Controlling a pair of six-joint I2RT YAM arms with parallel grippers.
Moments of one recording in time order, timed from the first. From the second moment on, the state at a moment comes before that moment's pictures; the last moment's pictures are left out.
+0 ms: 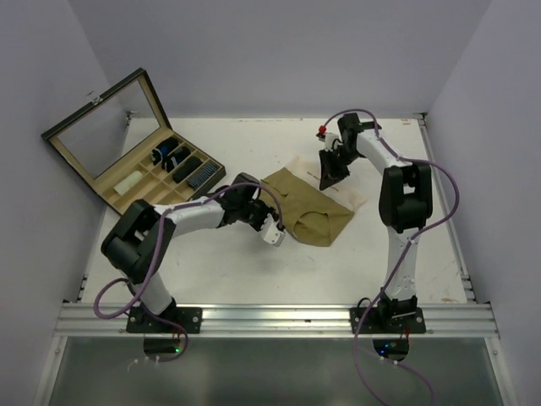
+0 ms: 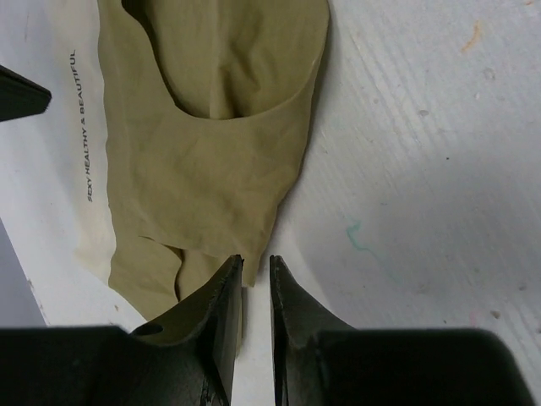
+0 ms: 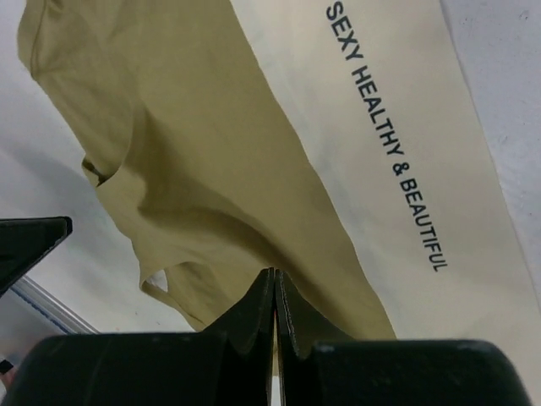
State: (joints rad) left arm -0.64 1.70 0.93 -0.15 0.54 1.49; right arm 0.19 2.16 1.81 -1.03 -0.46 -0.09
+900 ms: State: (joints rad) left arm -0.69 1.79 1.08 -0.40 0.47 1.48; right arm 0.22 2.28 1.79 -0.87 -0.44 -0.01
